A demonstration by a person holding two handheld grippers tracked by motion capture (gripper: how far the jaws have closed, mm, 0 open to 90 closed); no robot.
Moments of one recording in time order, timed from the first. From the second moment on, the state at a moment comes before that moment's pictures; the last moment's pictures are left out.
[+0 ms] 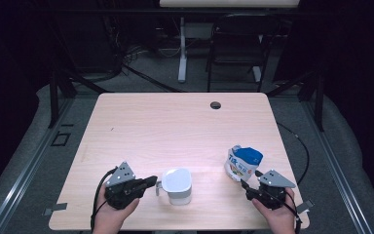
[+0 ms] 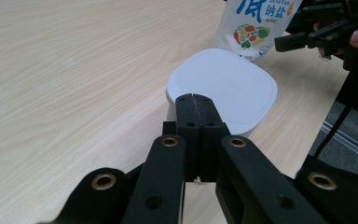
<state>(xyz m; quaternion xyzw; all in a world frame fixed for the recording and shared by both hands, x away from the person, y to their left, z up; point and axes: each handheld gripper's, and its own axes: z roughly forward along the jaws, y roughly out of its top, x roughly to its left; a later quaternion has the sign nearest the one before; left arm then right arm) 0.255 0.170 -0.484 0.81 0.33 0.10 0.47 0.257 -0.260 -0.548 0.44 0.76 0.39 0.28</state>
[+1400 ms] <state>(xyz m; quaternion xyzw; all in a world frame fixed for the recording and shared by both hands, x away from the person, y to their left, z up) 0.293 0.258 -0.539 0.75 0.49 0.12 0.43 0.258 -0.256 -0.551 0.43 0.77 0.38 0.28</state>
